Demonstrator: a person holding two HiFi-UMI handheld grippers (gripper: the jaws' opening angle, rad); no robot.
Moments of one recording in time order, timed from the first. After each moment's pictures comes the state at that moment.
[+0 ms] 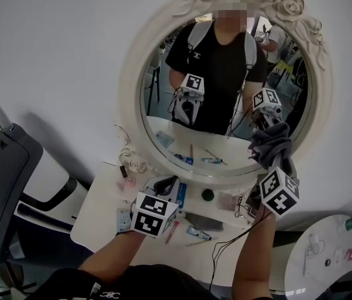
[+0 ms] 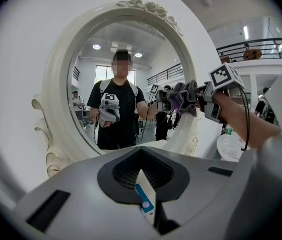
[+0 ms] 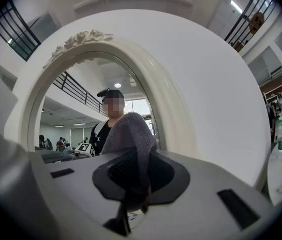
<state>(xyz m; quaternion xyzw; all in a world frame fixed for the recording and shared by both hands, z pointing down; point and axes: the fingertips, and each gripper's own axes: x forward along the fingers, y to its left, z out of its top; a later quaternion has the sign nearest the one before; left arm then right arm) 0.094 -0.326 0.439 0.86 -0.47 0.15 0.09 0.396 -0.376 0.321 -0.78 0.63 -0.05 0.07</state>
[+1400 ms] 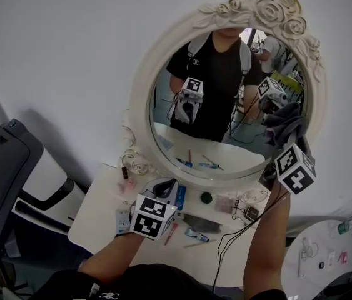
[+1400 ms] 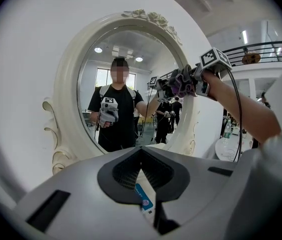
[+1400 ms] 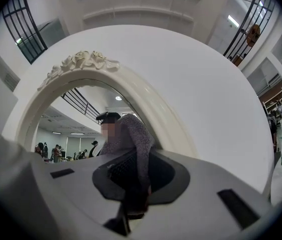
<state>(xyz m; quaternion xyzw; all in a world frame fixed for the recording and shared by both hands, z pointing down) 0.076 -0.311 0.430 0.87 -0.47 0.12 0.09 0.391 -0.378 0.208 -0.78 0.61 0.03 0.10</state>
